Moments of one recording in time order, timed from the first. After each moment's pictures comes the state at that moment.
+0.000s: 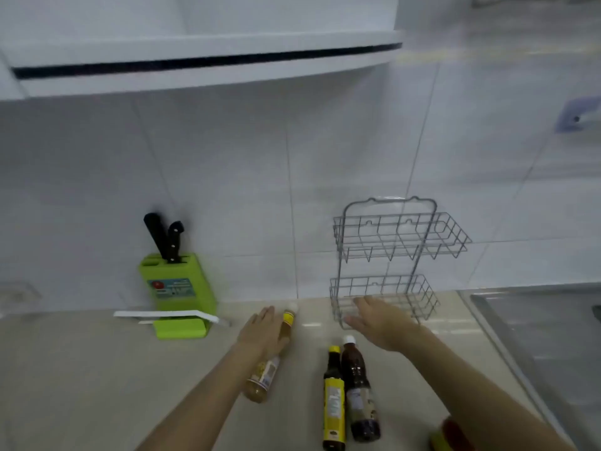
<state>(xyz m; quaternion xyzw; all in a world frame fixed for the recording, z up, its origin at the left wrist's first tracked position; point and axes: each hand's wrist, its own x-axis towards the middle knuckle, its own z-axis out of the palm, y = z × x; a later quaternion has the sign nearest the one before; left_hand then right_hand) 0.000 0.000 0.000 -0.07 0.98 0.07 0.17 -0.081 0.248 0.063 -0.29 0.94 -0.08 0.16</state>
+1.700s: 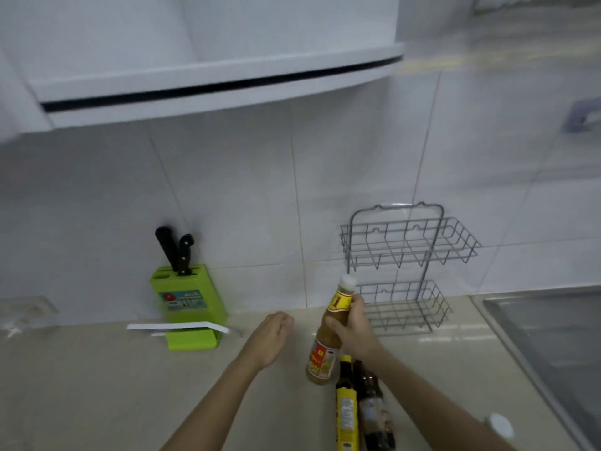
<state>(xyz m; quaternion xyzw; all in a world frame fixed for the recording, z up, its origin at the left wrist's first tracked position) 0.009 -0.008 0.017 -0.13 0.93 0.34 0.03 -0.057 0.183 0.032 -0.11 0.76 -0.61 0.17</state>
